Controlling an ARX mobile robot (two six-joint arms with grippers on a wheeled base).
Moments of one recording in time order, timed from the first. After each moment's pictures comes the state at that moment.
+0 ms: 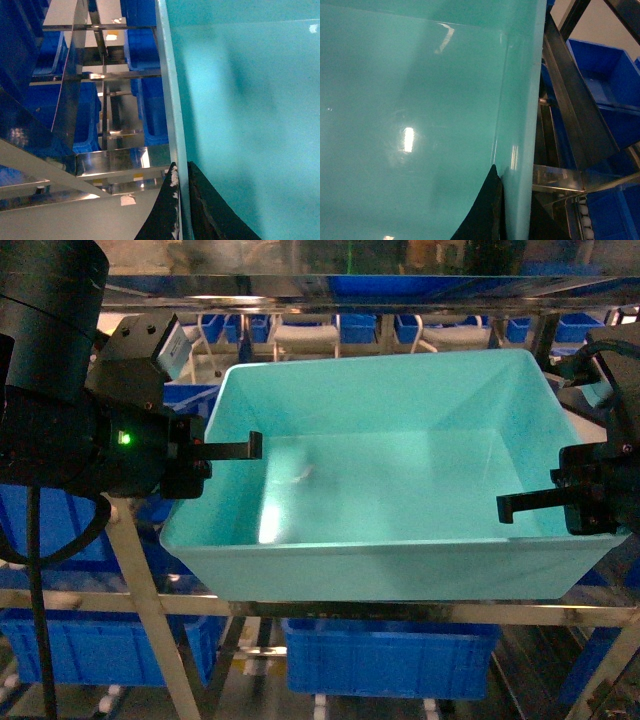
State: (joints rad) left arm -0.27 1.80 0.92 0.26 -0.03 -0.15; right arm 0.26 1.76 0.76 0.49 0.19 -0.01
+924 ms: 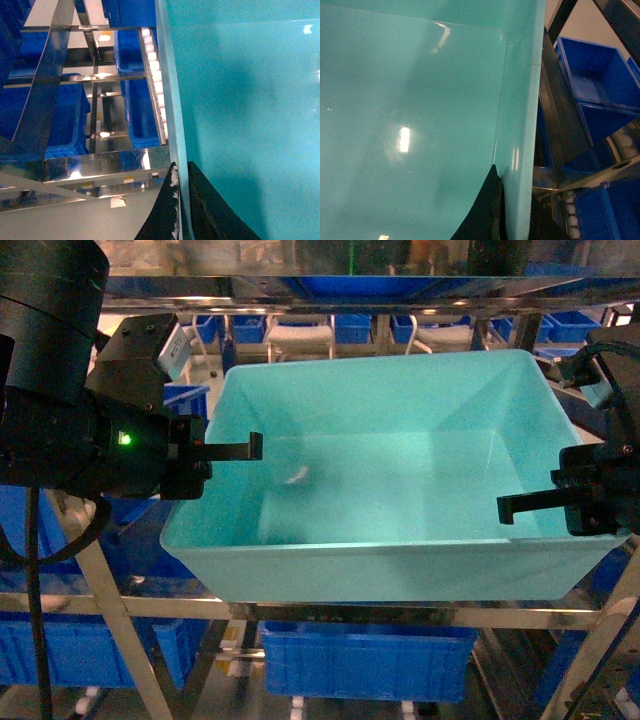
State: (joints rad) left arm -0.27 1.80 0.92 0.26 -0.03 -0.15; right arm 0.26 1.76 0.76 0.49 0.19 -0.01
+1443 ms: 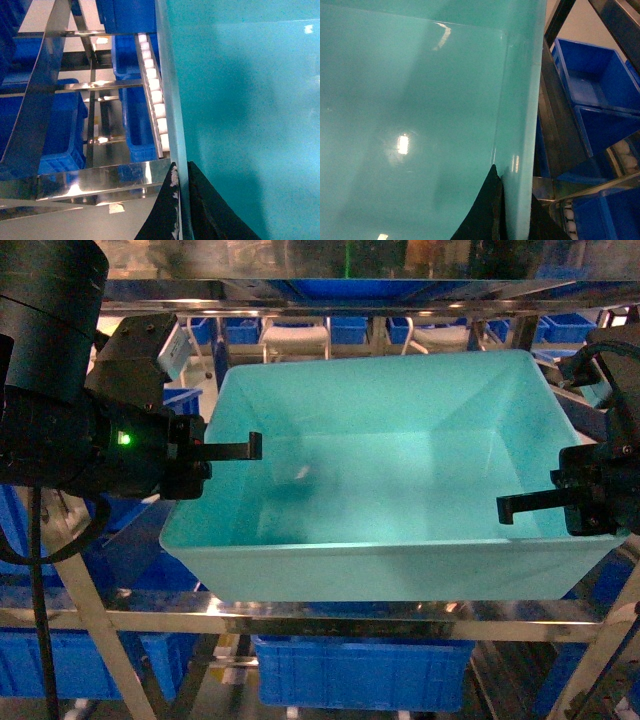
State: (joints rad) left arm -0.27 1.80 0.92 0.26 -0.03 -0.15; right arm 0.26 1.76 0.76 0.49 0.19 -0.01
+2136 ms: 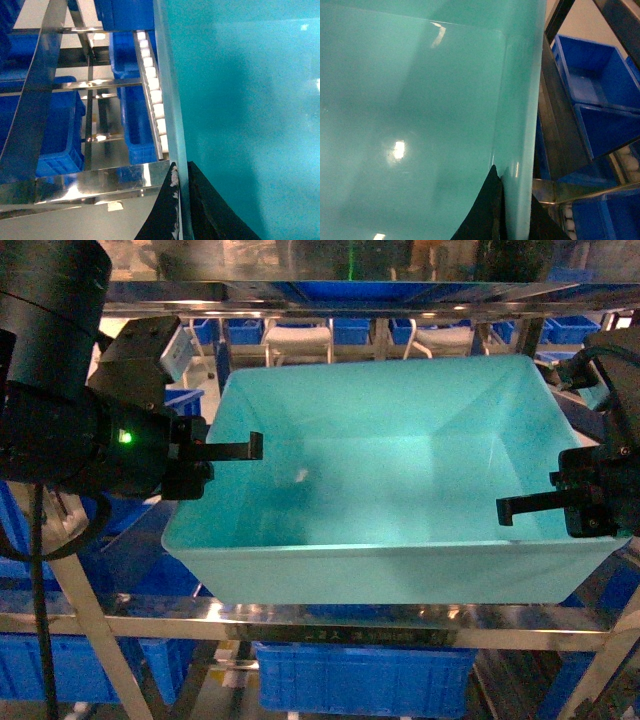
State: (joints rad) left arm -0.27 1.82 0.95 0.23 -0.01 -0.15; right arm 0.26 1.77 0.78 0.46 0.21 -0.01
